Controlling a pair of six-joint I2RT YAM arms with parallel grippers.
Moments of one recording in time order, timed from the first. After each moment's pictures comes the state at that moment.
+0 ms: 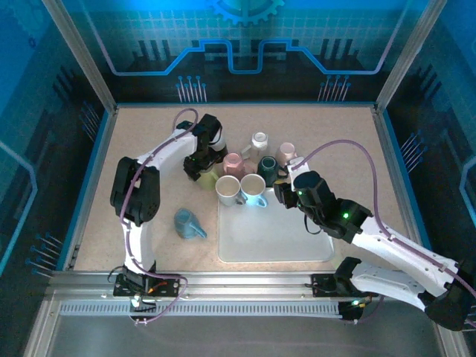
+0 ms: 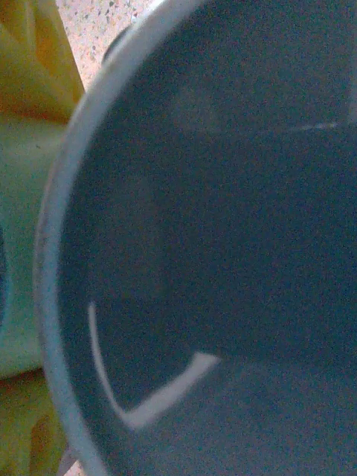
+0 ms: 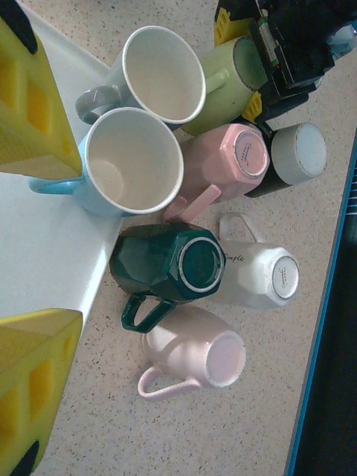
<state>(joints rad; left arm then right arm) -0.36 1.99 1.61 -1.03 -0.09 -1.25 0.82 0.93 0.81 -0.47 0.39 0.27</state>
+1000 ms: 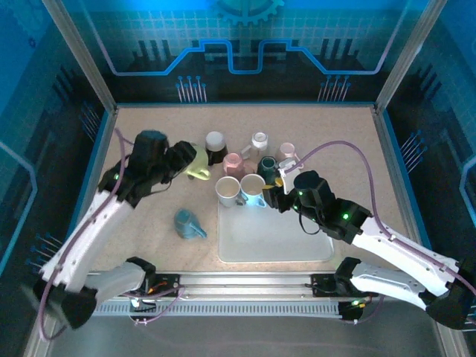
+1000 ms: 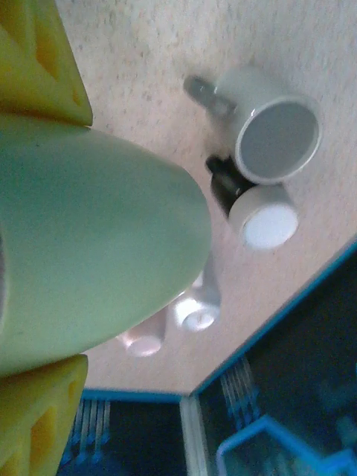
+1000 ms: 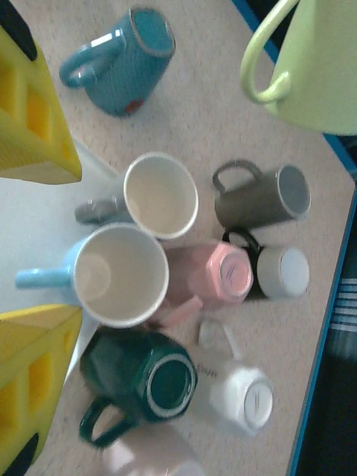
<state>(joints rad) -0.35 0.97 1.03 -0.64 0.02 -0.97 0.84 0.94 0.82 -0.37 0.12 0.22</state>
